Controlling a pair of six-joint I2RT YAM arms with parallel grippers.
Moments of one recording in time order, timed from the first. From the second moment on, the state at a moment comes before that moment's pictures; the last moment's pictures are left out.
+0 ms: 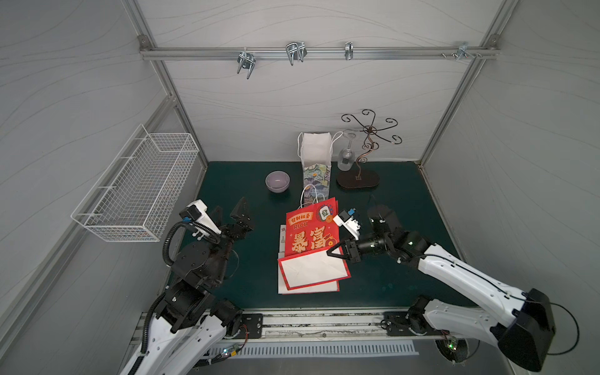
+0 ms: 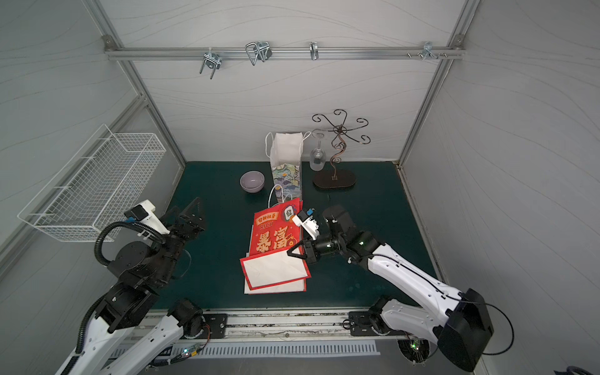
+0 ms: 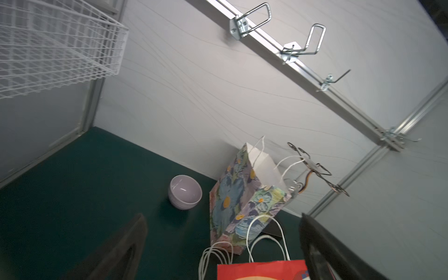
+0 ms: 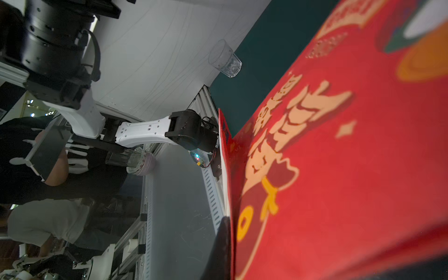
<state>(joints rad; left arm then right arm) -0.54 0.43 0.75 -0.31 -0.54 -0.51 0.81 1.12 0.81 -0.30 -0.77 0.40</state>
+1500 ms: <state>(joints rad) -0.49 0.83 0.53 -0.62 -0.17 -0.73 0.82 1.33 0.69 -0.35 -0.26 0.63</state>
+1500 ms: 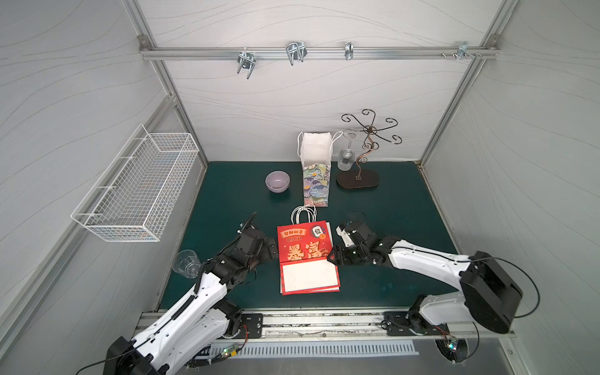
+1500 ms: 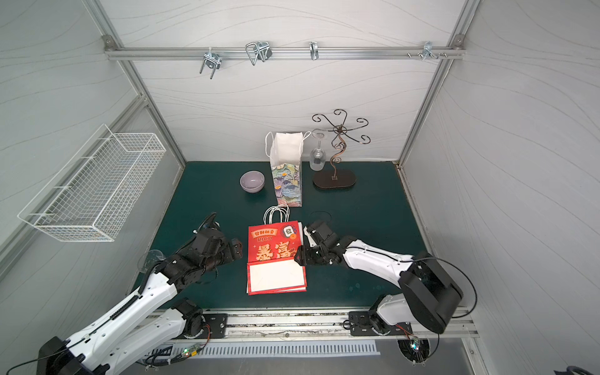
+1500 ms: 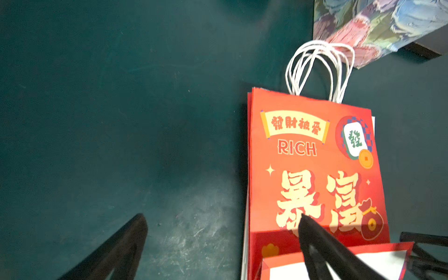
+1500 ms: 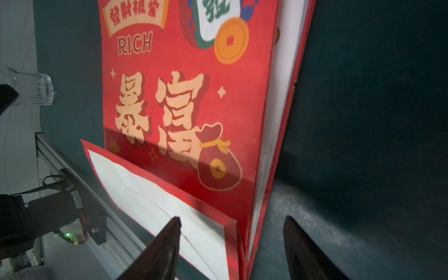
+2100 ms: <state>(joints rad) -0.48 1.01 0.45 -0.34 -0.01 -0.74 0.86 1.53 0.74 -0.31 -0.38 0.60</state>
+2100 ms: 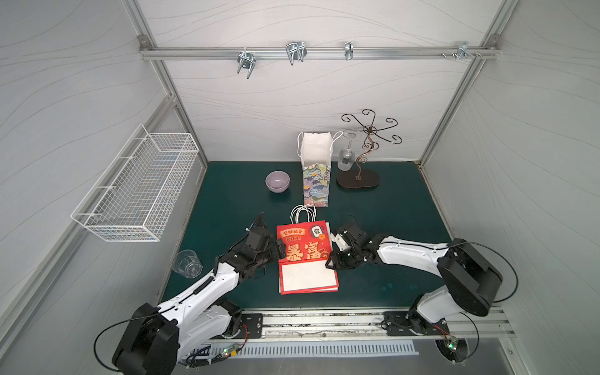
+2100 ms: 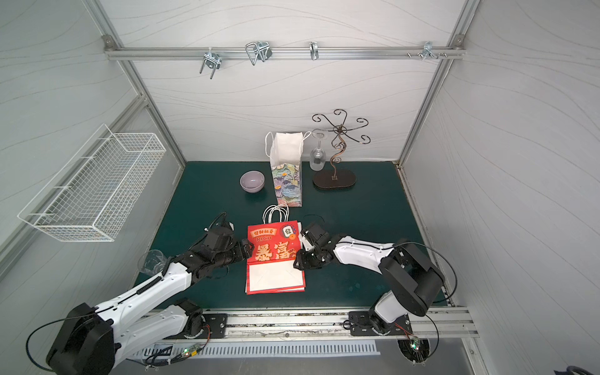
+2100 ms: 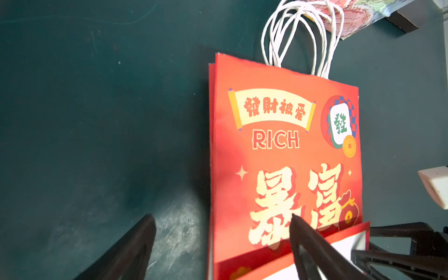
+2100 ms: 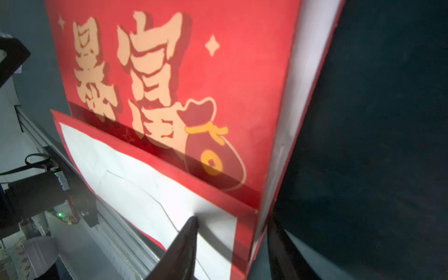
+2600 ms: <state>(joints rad) -0.47 0.88 0.45 -0.40 -0.16 -0.74 0.88 1.56 0.81 -0.31 -0.42 0.56</state>
